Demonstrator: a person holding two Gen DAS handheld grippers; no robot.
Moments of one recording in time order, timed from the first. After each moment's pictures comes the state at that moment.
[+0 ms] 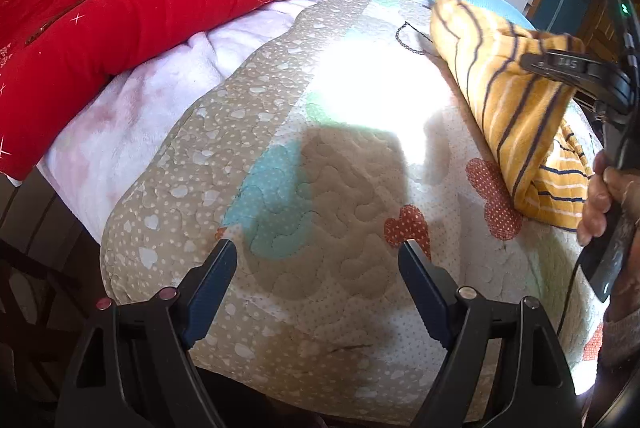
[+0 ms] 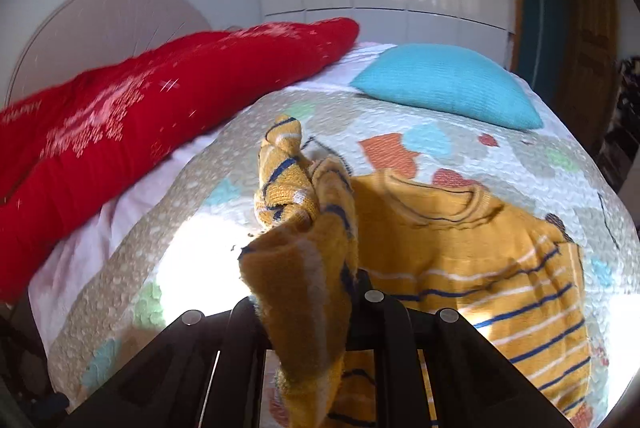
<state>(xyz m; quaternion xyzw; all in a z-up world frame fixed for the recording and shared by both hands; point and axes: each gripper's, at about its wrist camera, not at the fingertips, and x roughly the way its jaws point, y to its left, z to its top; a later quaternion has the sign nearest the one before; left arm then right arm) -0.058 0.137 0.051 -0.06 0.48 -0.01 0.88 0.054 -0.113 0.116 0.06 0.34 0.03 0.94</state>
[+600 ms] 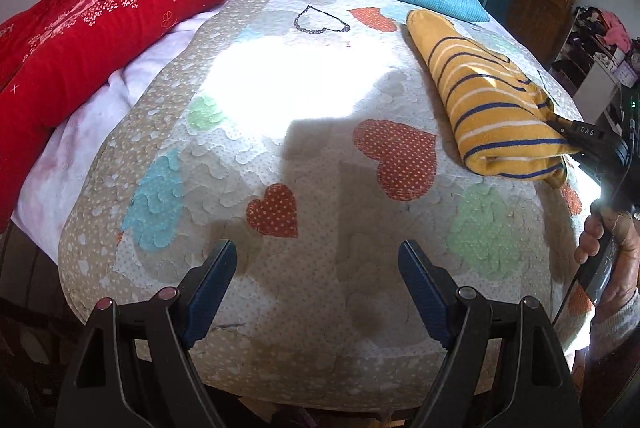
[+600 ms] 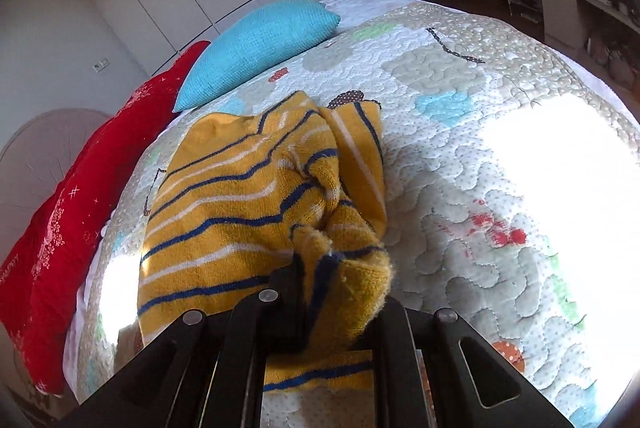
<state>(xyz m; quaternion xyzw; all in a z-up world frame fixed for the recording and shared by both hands) -0.077 0.044 0.058 0.02 0.48 -0.10 0.87 -0.049 -0.337 0.045 0.28 0.35 -0.08 0.89</state>
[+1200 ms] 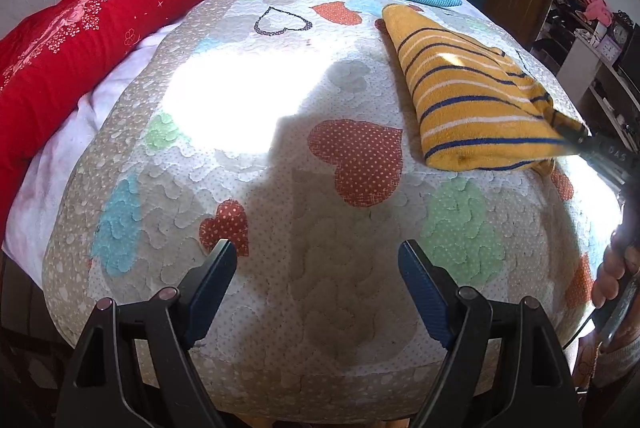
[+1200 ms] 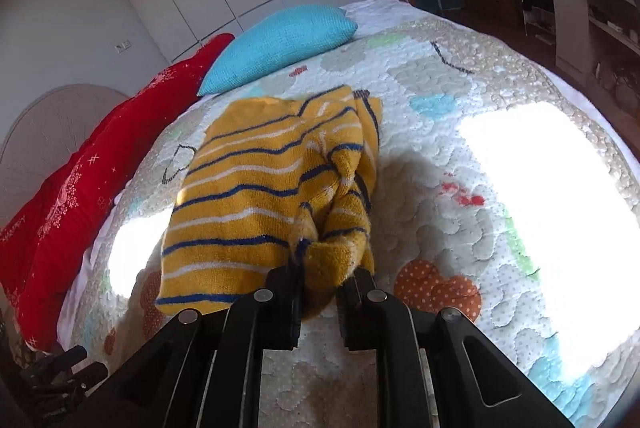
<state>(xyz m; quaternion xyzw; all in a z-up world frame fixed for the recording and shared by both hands) -0.070 0.012 0.052 0.05 0.48 -0.13 0.87 -0.108 -0.325 0.070 0.24 0.34 -0.06 0.91</state>
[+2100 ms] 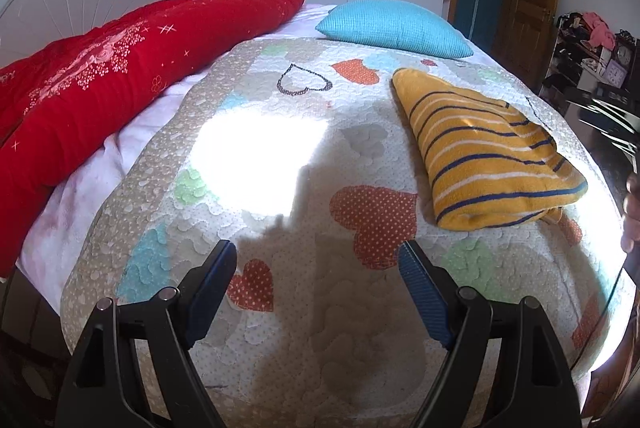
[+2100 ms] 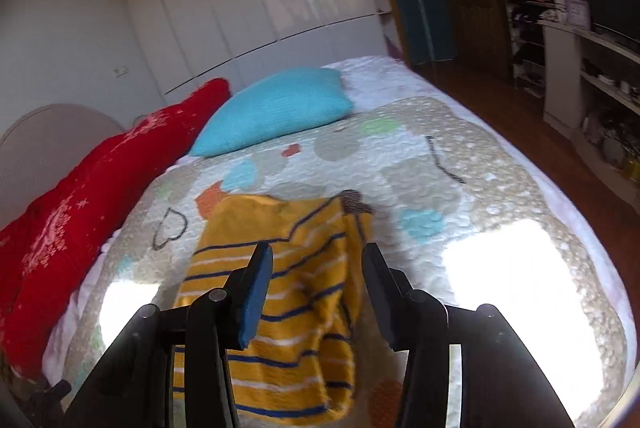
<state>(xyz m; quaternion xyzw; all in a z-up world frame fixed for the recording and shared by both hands) -0.071 0.015 0.080 0.04 0.38 -0.10 0.92 -0.047 -0.347 0.133 0.19 0.30 -0.06 0.93</state>
